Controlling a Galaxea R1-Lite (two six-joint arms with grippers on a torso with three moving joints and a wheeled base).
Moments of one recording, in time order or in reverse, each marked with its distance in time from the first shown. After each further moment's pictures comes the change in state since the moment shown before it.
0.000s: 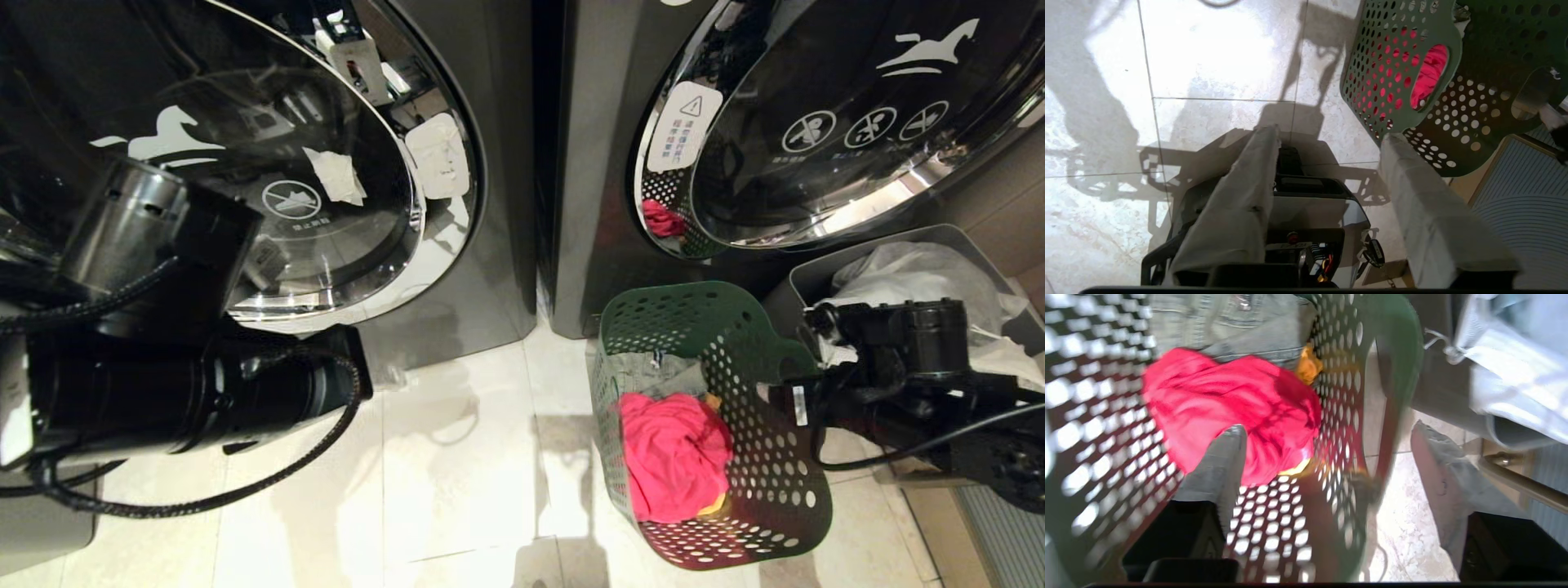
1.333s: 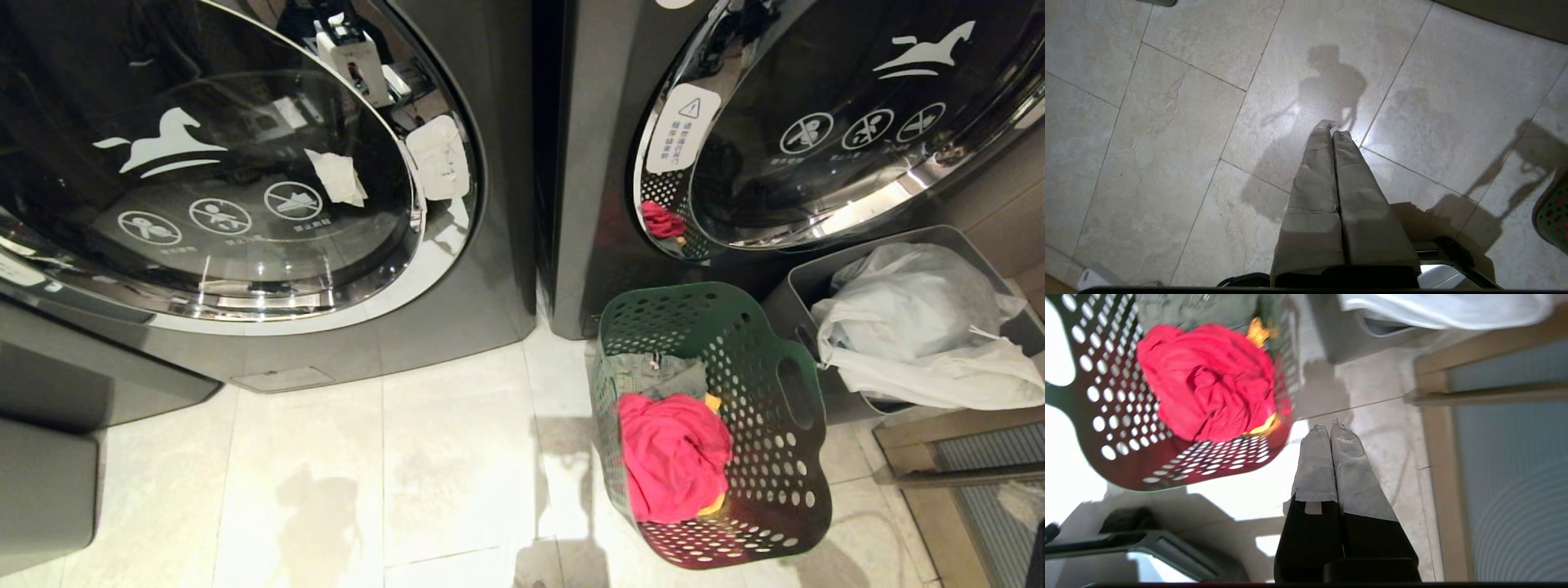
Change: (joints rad) left arm 0.746 -0.814 0.757 -0.099 0.099 0.333; right arm -0.110 -0.861 0.405 0.310 0.008 0.023
